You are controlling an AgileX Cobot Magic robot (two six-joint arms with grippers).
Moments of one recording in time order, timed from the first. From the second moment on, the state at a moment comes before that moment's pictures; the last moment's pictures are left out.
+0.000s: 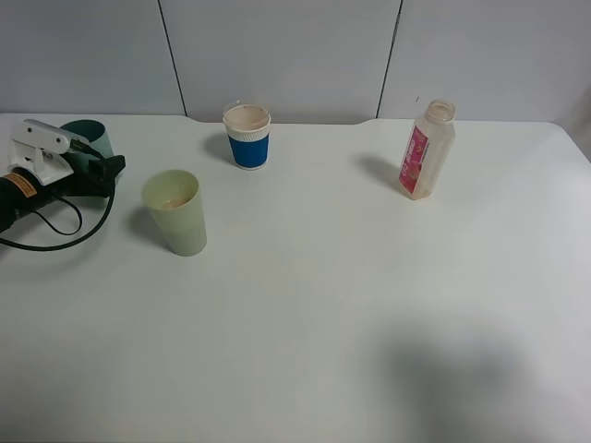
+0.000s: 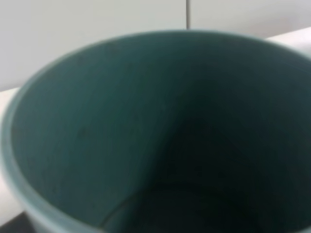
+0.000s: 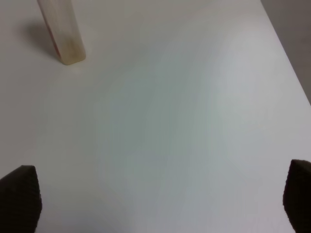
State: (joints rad) left arm 0.31 2.26 -0.81 0.69 -1.22 -0.09; right arm -0.03 0.00 -0.49 -0.08 1.07 0.01
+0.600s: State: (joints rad) left arm 0.31 2.26 -0.81 0.71 -1.22 -0.09; right arm -0.03 0.00 -0.49 -0.08 1.07 0.01
